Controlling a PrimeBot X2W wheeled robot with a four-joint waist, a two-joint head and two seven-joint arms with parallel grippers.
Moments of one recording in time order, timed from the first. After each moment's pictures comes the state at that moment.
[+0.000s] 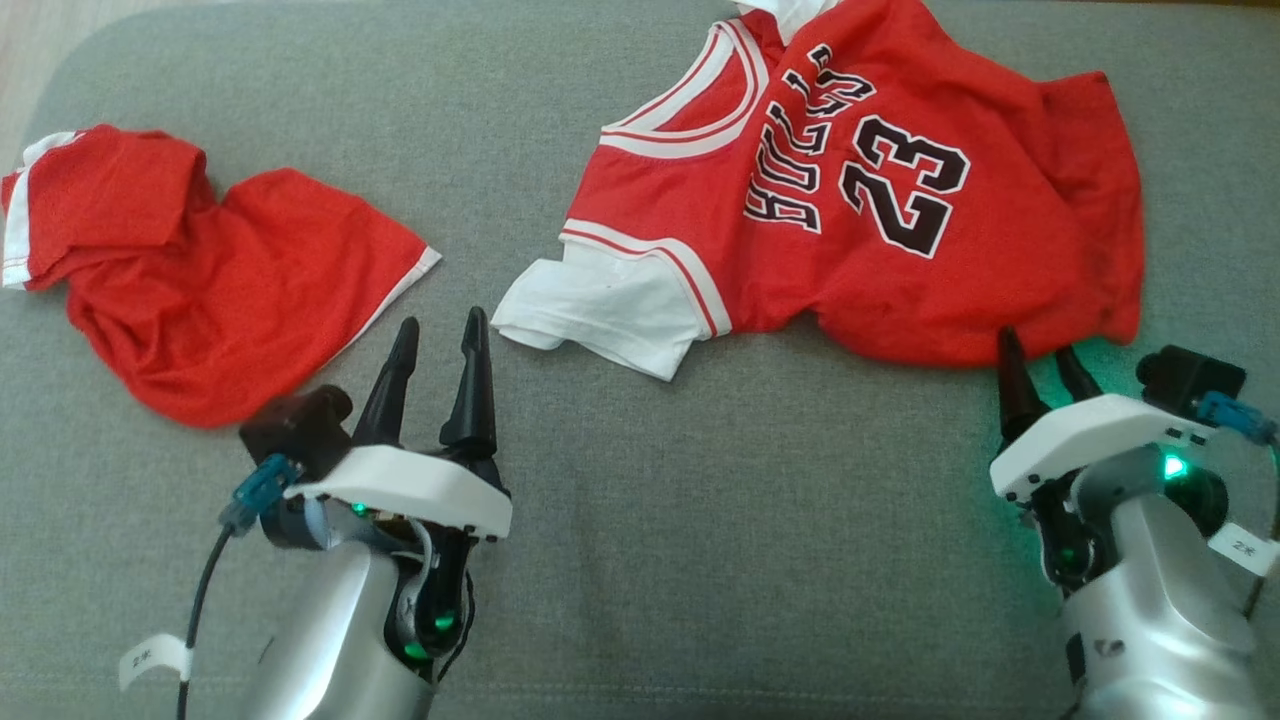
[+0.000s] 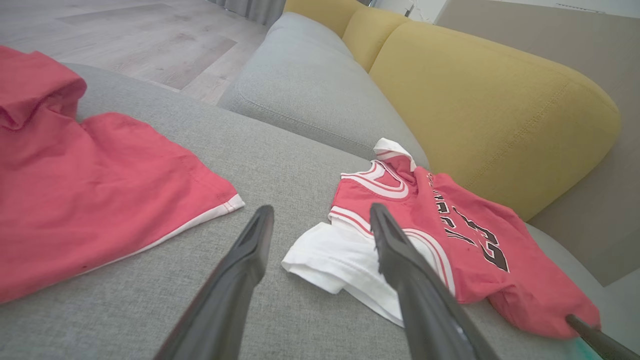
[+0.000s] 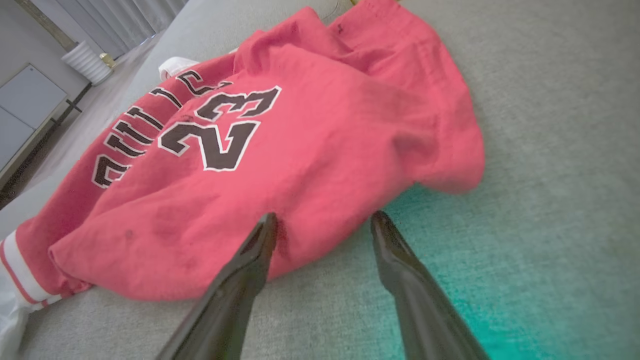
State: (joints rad) left arm -0.25 0.04 -0.33 0.31 -0.52 0.06 -0.25; right arm -0.39 -0.05 -0.11 0.66 0.33 0.13 0.03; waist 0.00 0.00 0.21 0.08
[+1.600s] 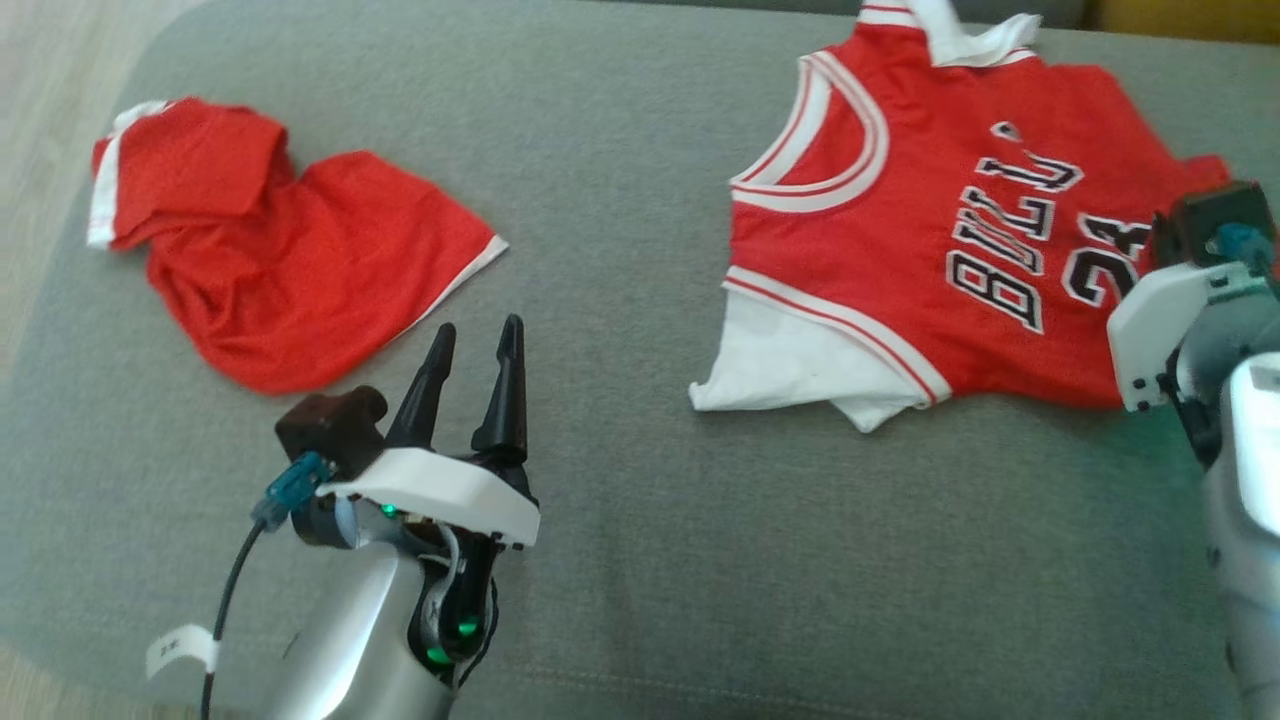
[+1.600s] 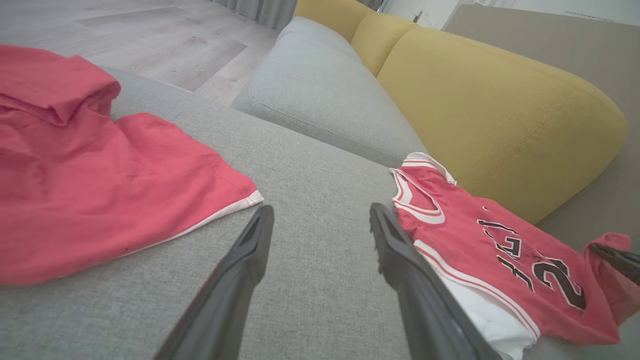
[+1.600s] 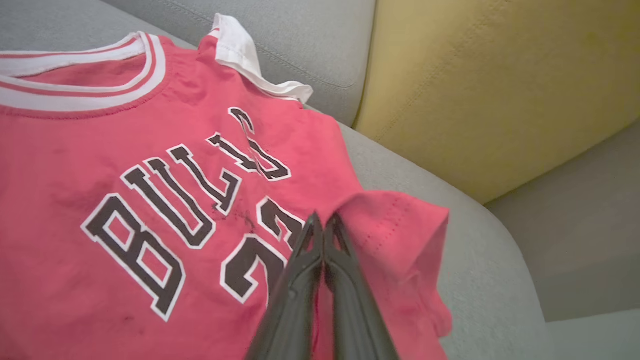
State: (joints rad) left arm -0.26 0.04 -0.39 0.33 -0.55 0.06 -0.25; right arm -0.54 -0.26 -0.05 0.54 -0.28 0.13 0.27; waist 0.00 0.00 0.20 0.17
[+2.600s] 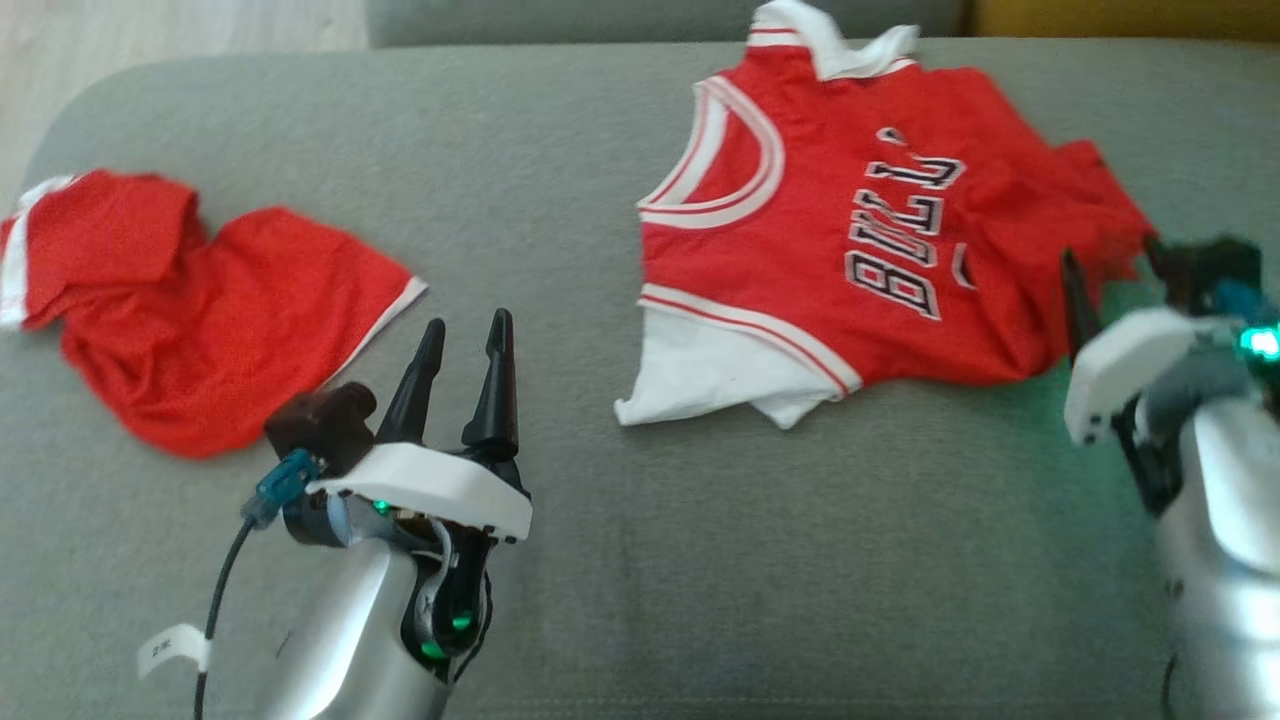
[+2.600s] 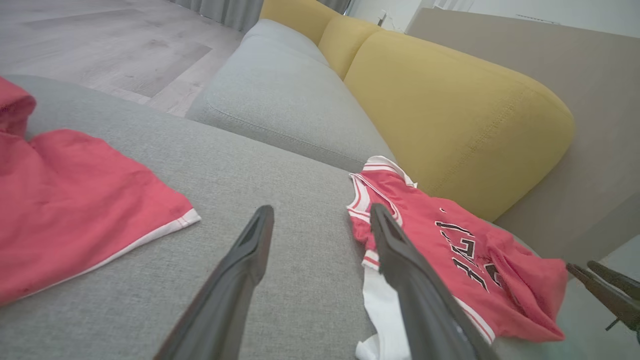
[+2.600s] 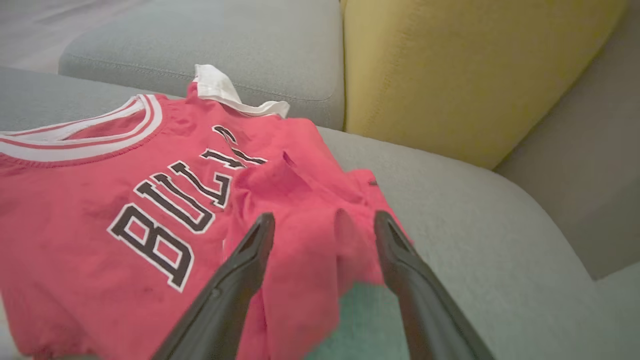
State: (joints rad) left arm -0.27 0.04 -0.38 0.32 -0.56 0.07 -0.25; right arm -0.55 -0.22 -0.03 0.69 -0.10 0.13 0.06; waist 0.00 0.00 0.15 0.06
